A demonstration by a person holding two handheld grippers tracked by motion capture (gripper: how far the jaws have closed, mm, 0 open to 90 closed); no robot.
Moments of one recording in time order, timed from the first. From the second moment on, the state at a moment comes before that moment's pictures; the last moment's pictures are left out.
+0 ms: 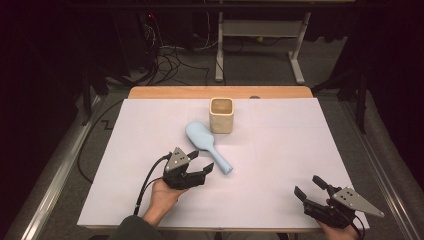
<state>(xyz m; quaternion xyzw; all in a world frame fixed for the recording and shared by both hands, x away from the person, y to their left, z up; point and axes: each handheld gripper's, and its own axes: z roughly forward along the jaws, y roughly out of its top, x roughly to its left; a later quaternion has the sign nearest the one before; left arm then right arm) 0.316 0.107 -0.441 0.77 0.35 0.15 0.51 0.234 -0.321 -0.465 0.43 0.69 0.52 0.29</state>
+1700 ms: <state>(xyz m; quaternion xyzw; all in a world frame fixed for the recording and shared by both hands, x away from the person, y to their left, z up) 0.359 0.031 -0.408 0.83 0.36 0.09 0.41 0.232 -0.323 -0.465 0.43 0.68 0.52 0.28</state>
